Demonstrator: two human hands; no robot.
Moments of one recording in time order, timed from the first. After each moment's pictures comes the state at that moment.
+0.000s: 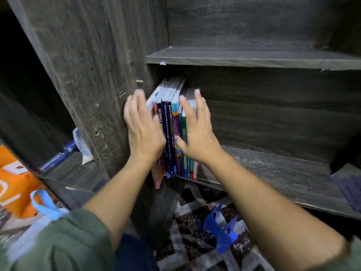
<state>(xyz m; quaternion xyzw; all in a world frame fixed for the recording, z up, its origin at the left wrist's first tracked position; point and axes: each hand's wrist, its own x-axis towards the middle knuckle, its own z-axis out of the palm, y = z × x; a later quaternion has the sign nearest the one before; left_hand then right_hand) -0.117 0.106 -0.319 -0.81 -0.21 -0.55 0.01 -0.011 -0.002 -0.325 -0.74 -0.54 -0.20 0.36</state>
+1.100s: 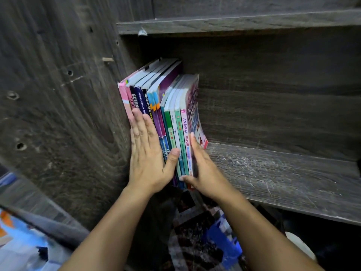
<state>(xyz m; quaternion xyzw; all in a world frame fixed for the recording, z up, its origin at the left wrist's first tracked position) -0.087 0.124 -0.403 -0.90 -0.18 -0.40 -0.05 0.028 -0.002 -0.441 -0.77 -0.48 0.11 0.40</state>
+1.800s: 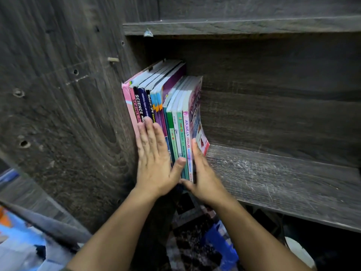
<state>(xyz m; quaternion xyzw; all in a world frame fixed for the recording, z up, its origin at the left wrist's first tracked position) -0.077 0.121 -0.421 -0.90 -0.17 -0.39 -0.03 0.023 0.004 -0.458 -0.77 -0.47 0.10 0.41</state>
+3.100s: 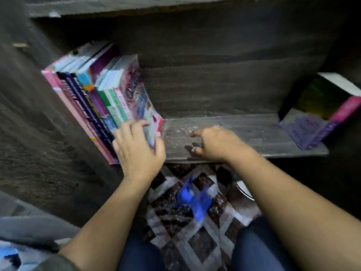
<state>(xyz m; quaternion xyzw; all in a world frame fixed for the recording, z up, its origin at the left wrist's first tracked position) -0.076 0.013 -0.399 -0.87 -0.22 -0.43 -0.10 0.048 -0.140 -0.381 -0.92 -0.39 0.08 0.06</state>
